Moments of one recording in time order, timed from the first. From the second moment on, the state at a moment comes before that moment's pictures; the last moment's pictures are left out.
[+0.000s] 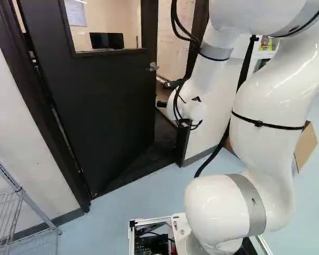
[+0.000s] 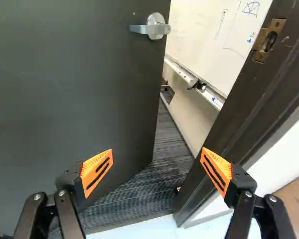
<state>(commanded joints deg) -3.2 -10.0 -30.8 -9.7 51.2 0.0</state>
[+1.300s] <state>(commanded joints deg) -4.0 8.1 -12.2 -1.6 51.2 0.0</state>
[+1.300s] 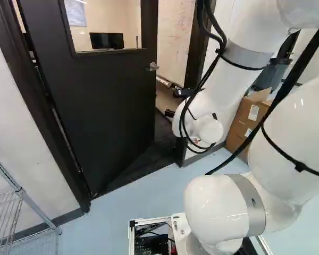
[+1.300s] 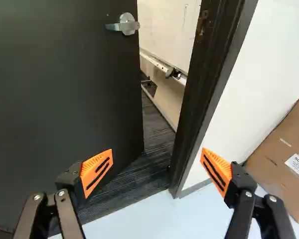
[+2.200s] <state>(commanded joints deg) -4.1 8.3 -11.9 -1.6 51.2 0.0</state>
